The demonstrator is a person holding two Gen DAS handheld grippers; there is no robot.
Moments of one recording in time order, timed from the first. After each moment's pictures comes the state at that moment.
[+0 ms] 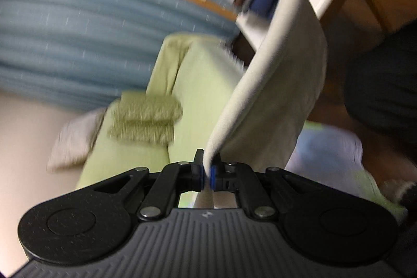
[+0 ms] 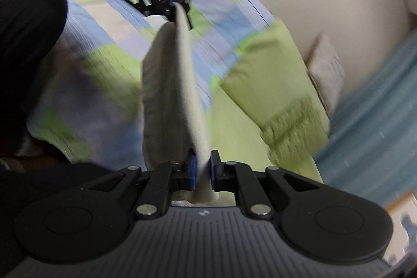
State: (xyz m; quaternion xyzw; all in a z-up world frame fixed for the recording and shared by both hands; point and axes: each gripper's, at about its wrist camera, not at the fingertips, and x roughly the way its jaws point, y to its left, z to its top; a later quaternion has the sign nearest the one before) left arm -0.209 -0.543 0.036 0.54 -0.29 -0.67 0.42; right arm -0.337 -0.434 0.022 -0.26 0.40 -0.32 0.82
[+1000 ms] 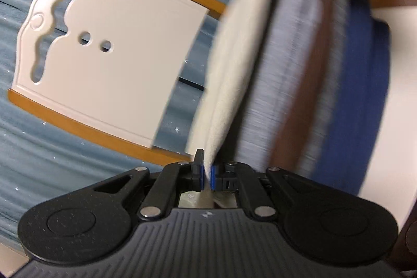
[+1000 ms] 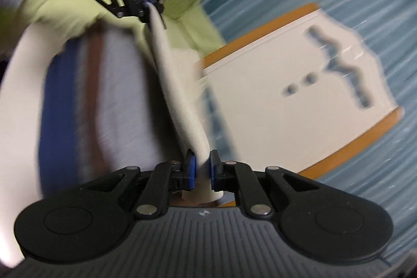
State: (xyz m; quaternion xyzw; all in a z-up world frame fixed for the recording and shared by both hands) left arm -0.440 -0.813 -0.069 0.42 -0.37 -0.79 0.23; right arm -0.530 -0.588 -0.024 -0.16 0.51 -0.57 0.63
